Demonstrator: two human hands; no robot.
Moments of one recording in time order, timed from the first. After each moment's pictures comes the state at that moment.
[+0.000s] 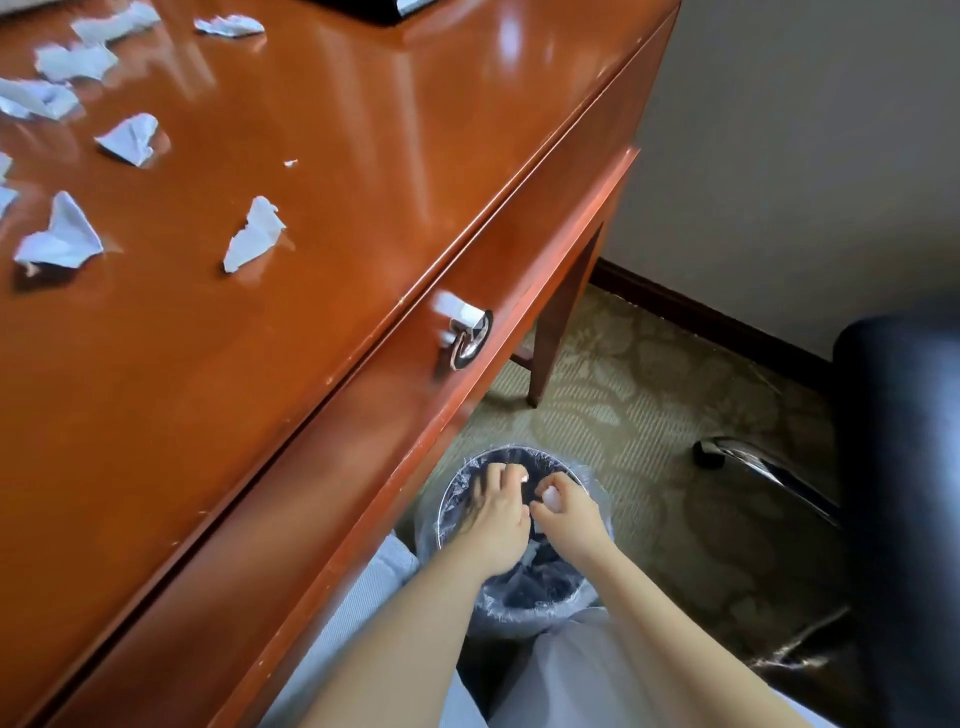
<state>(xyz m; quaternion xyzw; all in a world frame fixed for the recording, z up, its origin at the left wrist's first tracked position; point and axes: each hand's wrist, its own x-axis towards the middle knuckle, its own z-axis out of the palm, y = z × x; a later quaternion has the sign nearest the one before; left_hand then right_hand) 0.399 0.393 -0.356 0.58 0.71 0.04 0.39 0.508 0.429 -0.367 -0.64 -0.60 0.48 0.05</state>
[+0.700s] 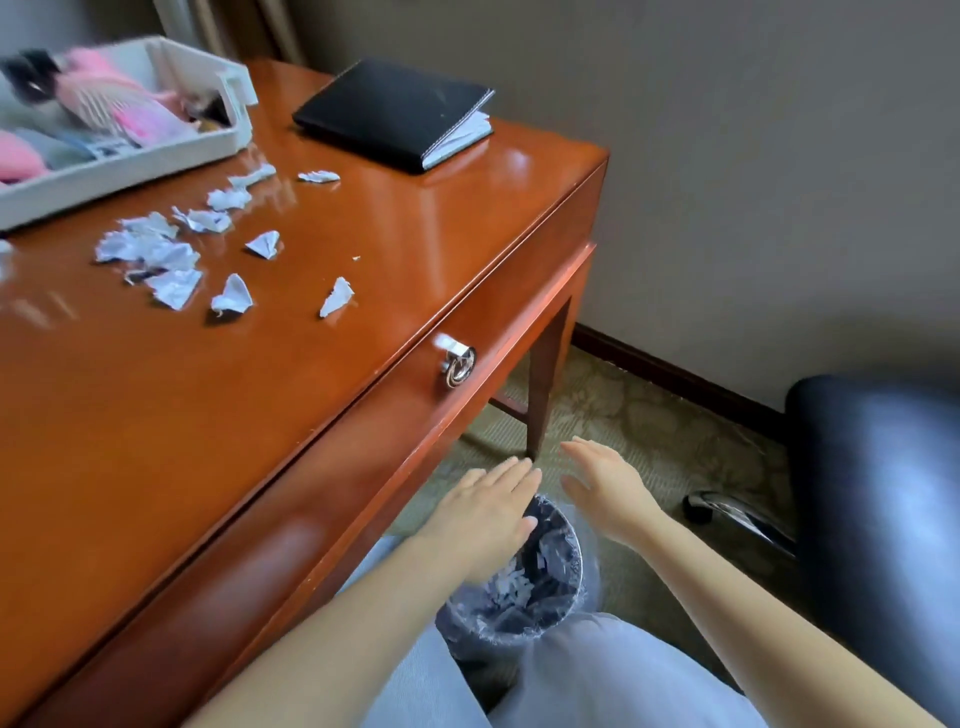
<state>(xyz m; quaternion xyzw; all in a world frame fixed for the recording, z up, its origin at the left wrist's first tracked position) 0.399 0.367 -0.232 0.75 0.62 -0.06 0.20 0.555 0.451 -0.258 -0.52 -0.82 0.24 0.00</state>
